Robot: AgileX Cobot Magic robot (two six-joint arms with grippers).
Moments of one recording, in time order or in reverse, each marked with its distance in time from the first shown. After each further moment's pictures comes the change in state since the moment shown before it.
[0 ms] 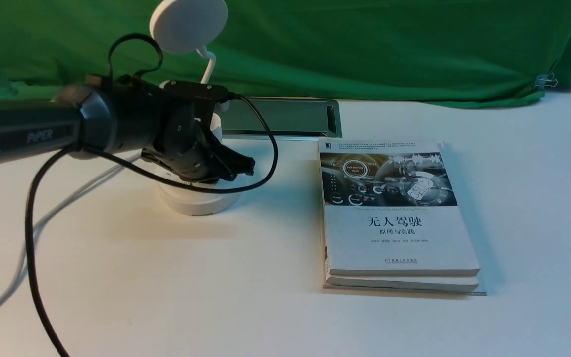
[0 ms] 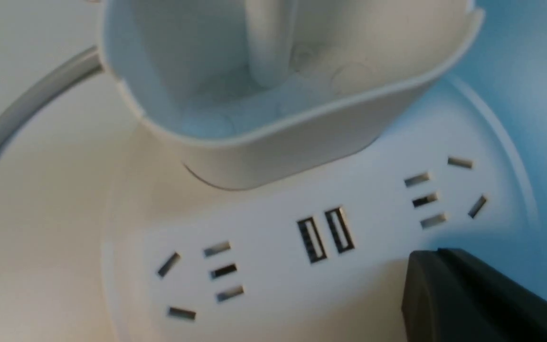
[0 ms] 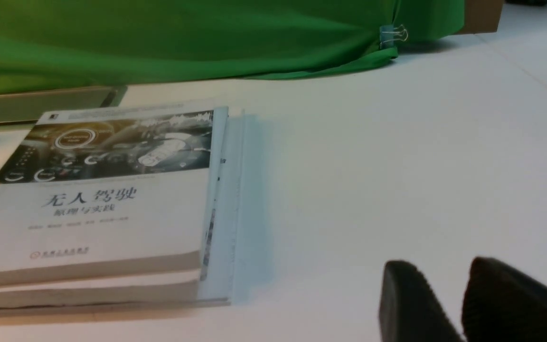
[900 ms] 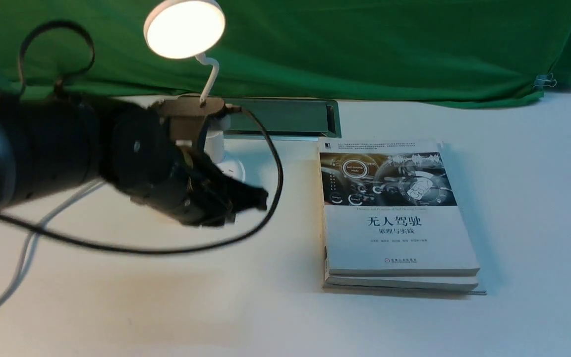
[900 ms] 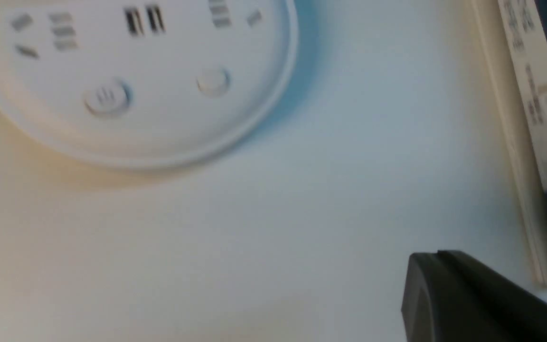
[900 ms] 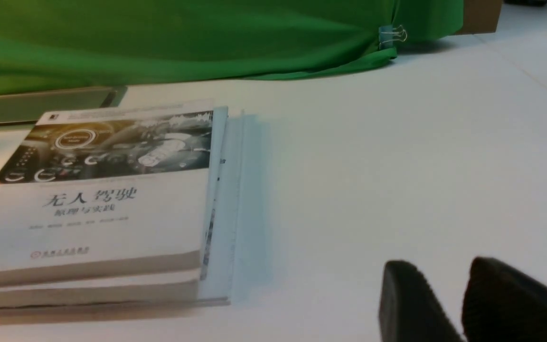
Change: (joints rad) right arm 0.000 0.000 0.000 0.000 0.000 0.000; left arm -0.133 -0.424 0.345 -0.284 0.085 0.085
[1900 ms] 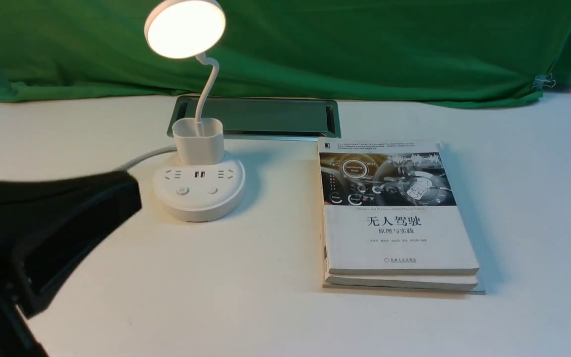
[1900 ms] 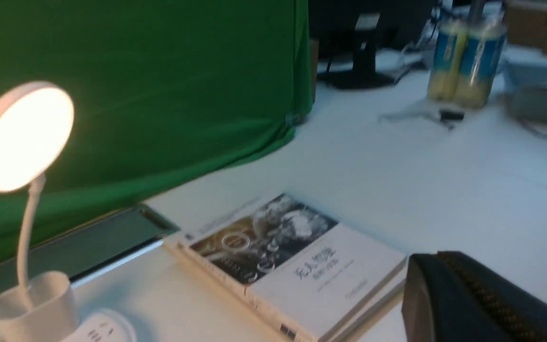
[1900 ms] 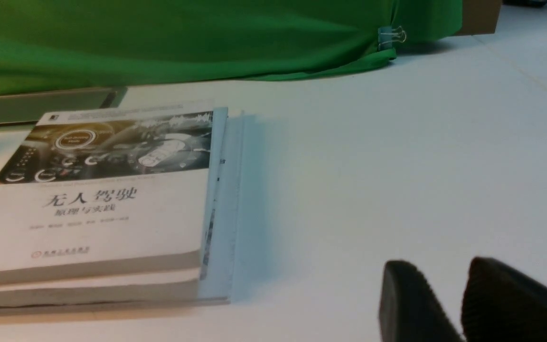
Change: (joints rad) right arm 0.000 0.000 0.000 0.000 0.000 0.000; left arm -0.285 -1.063 0.389 0.127 -0.181 0.209
